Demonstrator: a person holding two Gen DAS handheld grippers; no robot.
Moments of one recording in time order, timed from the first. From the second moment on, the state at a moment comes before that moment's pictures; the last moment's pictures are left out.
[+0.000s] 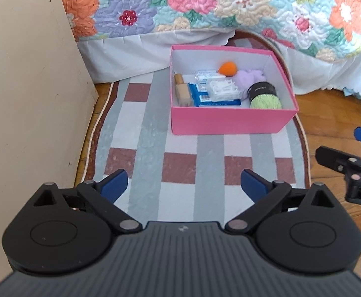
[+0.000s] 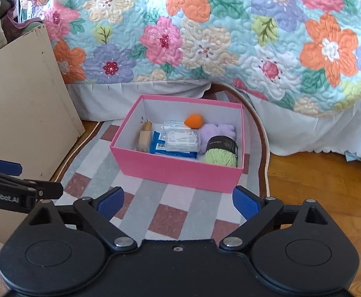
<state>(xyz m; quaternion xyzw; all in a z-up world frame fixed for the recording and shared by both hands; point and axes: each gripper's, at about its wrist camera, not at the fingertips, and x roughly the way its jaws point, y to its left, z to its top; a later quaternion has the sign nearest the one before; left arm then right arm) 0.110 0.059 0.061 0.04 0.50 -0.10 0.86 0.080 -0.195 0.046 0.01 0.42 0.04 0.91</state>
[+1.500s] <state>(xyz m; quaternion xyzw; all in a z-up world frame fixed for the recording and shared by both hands) 0.109 0.066 0.050 0.05 0.54 -0.05 0.84 0.086 -0.207 0.031 0.00 0.48 -0.01 0.88</state>
